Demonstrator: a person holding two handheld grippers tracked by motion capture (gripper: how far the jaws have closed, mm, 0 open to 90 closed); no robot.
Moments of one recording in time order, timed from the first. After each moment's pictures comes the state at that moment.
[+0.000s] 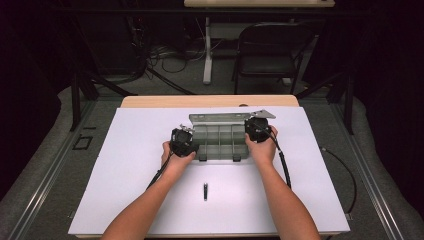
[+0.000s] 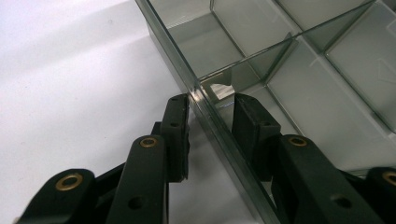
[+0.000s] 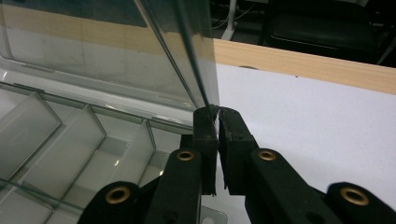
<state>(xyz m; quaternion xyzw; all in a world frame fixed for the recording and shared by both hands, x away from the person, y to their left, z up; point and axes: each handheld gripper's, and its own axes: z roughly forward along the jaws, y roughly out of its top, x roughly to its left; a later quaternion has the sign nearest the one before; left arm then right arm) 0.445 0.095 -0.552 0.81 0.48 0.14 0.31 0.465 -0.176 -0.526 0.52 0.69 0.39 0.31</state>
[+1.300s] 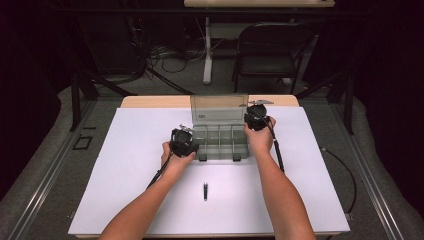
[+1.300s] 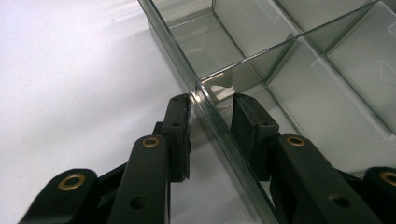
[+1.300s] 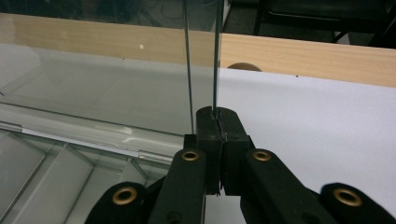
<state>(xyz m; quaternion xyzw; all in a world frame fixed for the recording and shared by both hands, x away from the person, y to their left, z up) 0.444 0.095 -0.553 0.81 0.48 0.14 0.31 0.502 -0.174 -0.512 0.57 0.68 0.37 0.27</state>
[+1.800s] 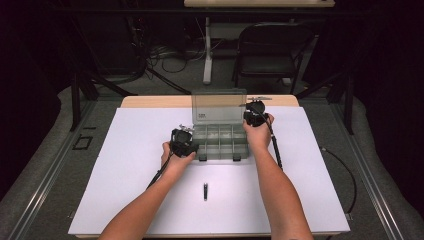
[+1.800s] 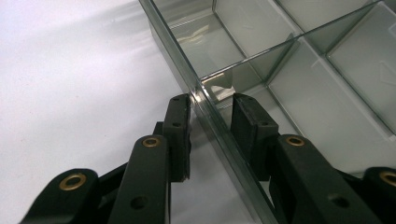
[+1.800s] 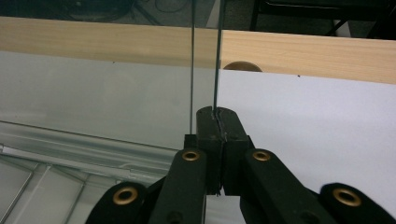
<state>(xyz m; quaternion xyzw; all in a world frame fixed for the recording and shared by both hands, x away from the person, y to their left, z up) 0.444 0.095 -0.553 0.80 0.48 0.14 0.31 0.519 -0.172 -0.513 0.59 0.68 0.35 0.26</state>
